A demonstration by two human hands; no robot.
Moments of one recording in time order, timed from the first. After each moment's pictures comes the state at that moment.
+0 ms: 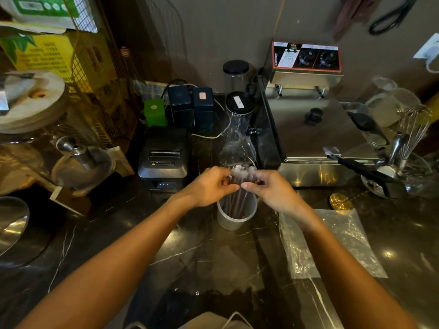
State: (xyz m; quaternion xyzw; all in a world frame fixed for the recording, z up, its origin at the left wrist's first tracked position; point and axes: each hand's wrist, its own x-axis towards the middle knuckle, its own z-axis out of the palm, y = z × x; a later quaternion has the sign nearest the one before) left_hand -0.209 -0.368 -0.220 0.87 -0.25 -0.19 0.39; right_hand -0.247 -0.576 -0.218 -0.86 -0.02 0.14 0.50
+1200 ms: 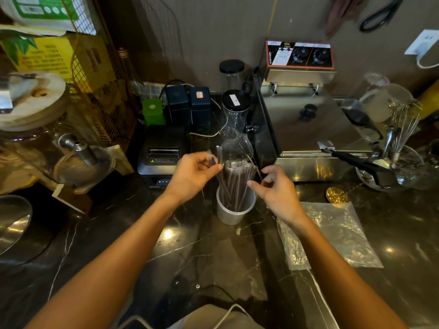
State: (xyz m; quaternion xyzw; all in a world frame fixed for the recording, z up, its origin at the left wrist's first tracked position) left_hand -0.225 -0.344 -0.206 0.81 -0.13 -0.06 0.57; right_hand -0.283 -0.578 -0.230 -0.88 0.13 0.00 0.45
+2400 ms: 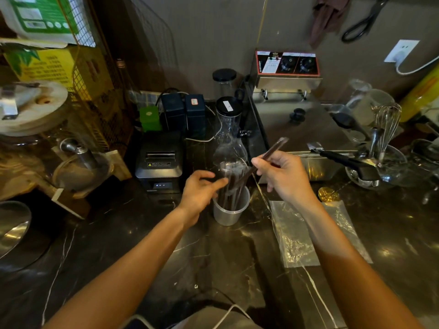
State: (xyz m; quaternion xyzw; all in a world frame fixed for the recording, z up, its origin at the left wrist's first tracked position) left_hand -0.263 -0.374 -0.221 0.73 0.10 -0.18 0.65; right_hand -0.287 -0.581 -0.163 -0.80 0.06 -0.06 0.59
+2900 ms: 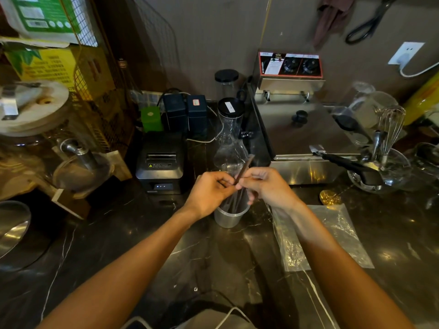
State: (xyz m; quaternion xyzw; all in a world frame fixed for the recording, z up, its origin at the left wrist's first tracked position) left_hand -0.254 -0.381 -0.222 0.81 -0.15 -0.11 0.55; right_hand -0.275 -0.570 -0.197 -0.77 0.03 0.12 0.62
